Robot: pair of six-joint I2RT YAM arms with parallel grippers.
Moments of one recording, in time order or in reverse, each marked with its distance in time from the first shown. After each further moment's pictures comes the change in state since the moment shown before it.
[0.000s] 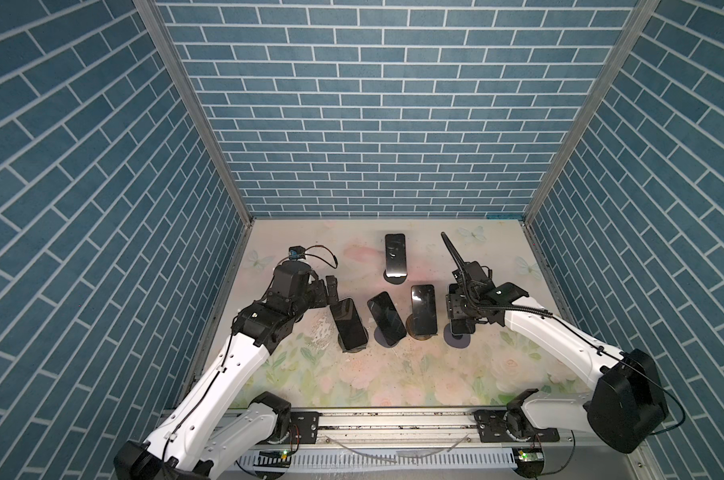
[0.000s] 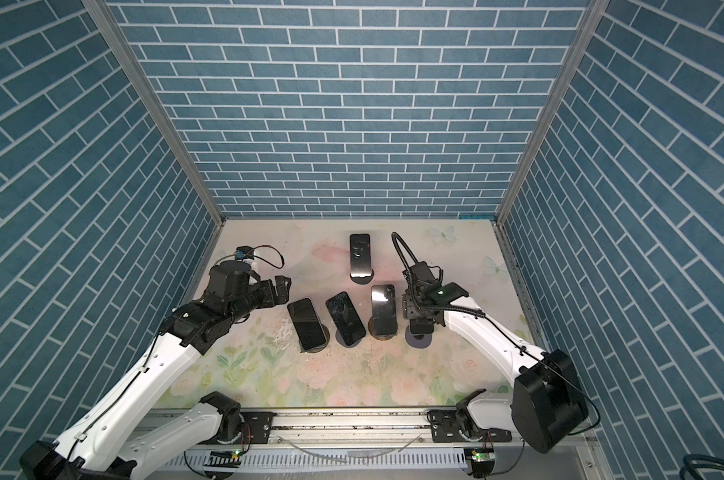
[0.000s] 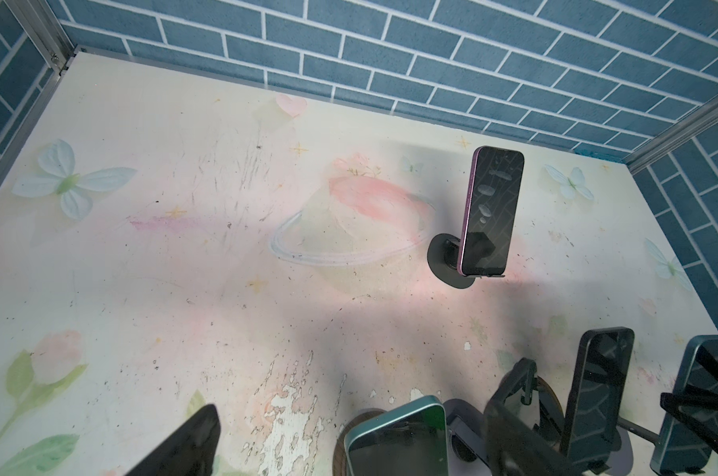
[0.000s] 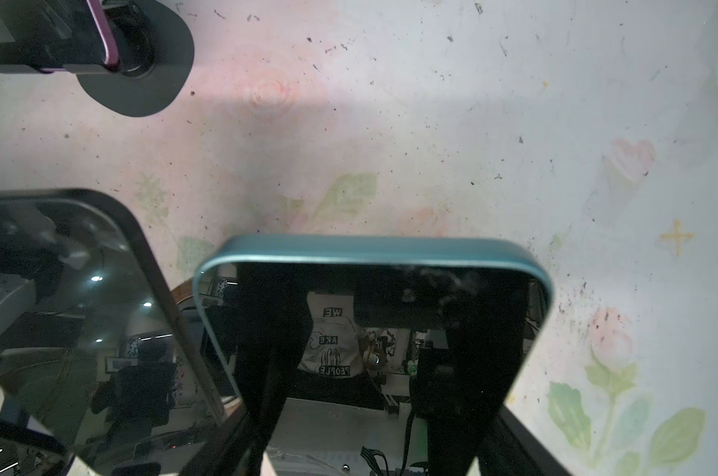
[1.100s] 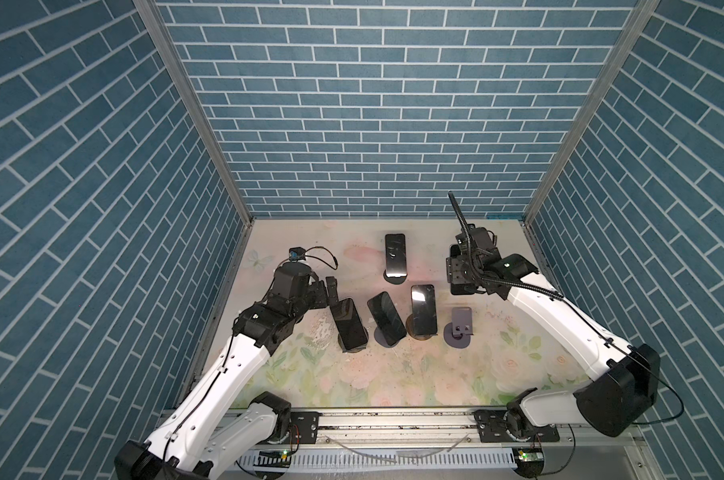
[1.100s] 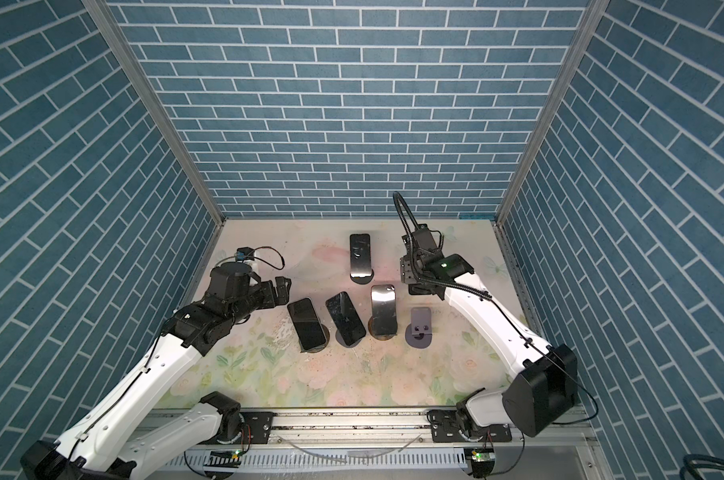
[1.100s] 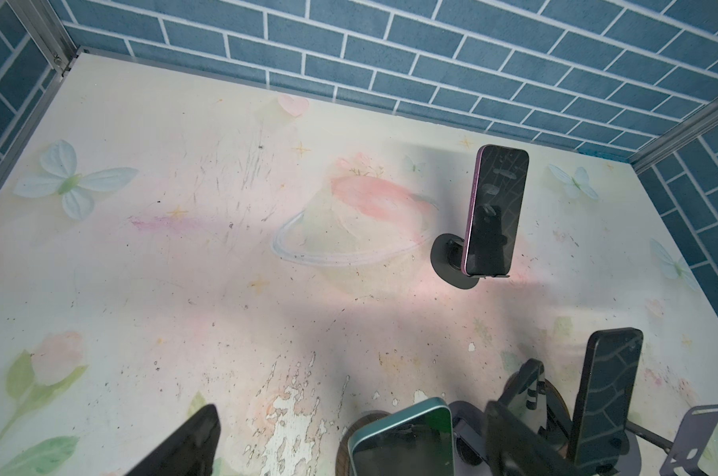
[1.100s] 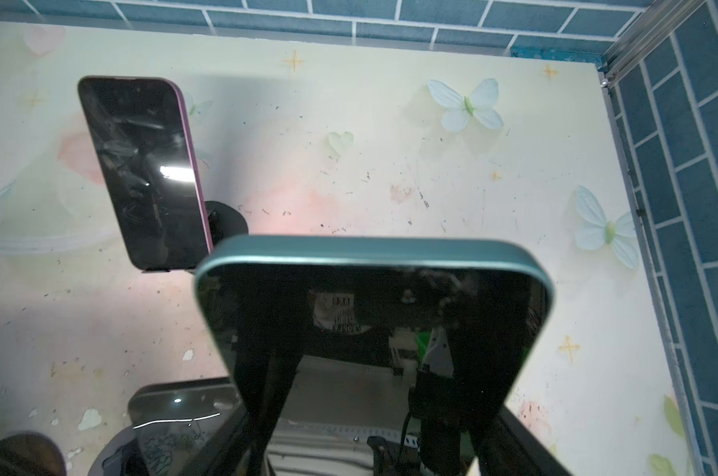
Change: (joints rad) left arm 0.000 -0.005 -0.023 0.020 -0.008 0.004; right arm -0.043 0.109 0.365 -0.051 0.114 -0.092
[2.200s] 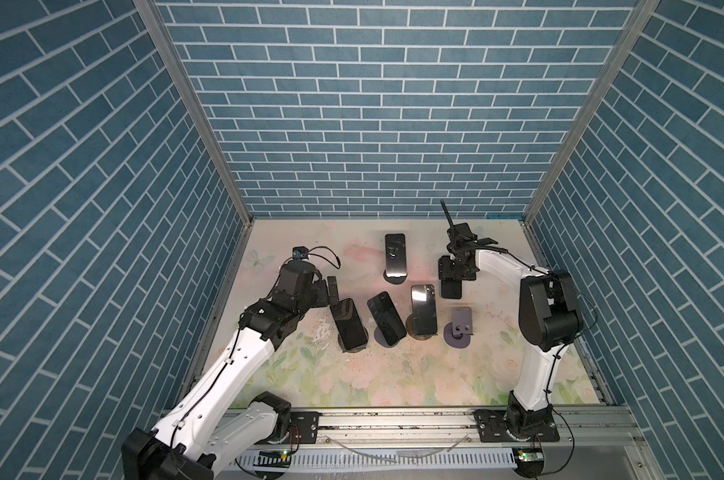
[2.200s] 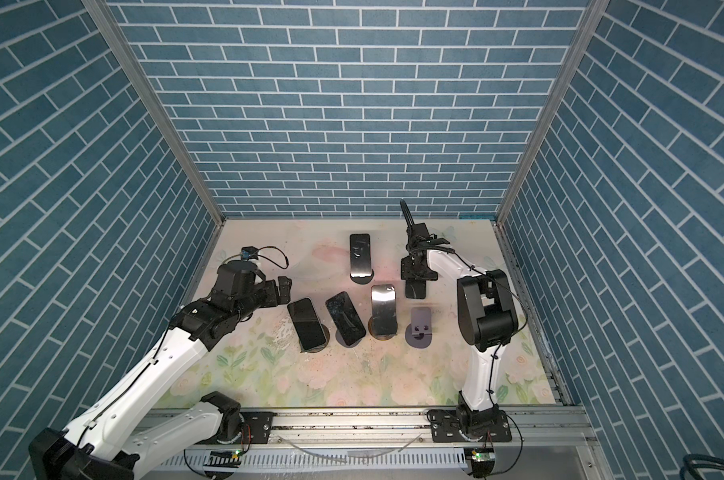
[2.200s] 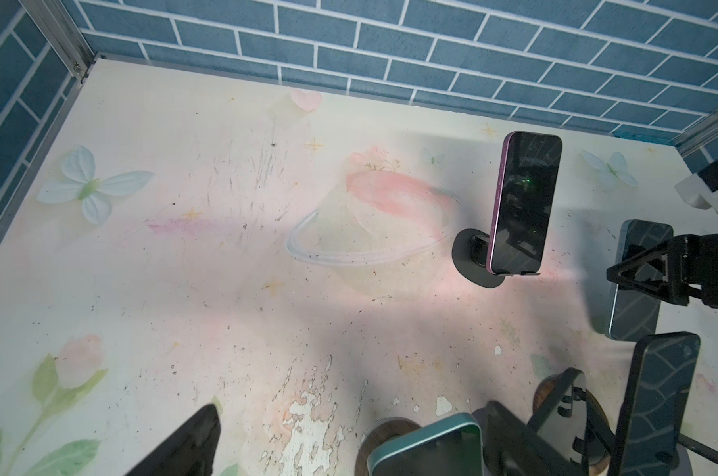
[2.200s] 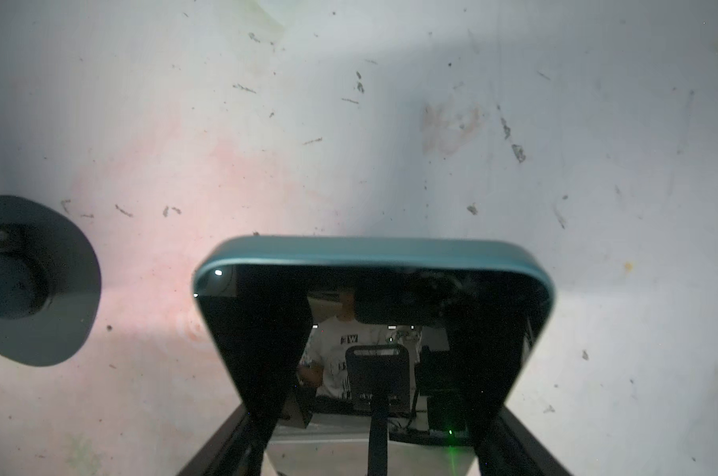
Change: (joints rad) left arm -0.001 0.047 -0.003 0.016 -0.044 0.037; right arm -0.199 0.555 0.172 0.094 -0.281 -0.024
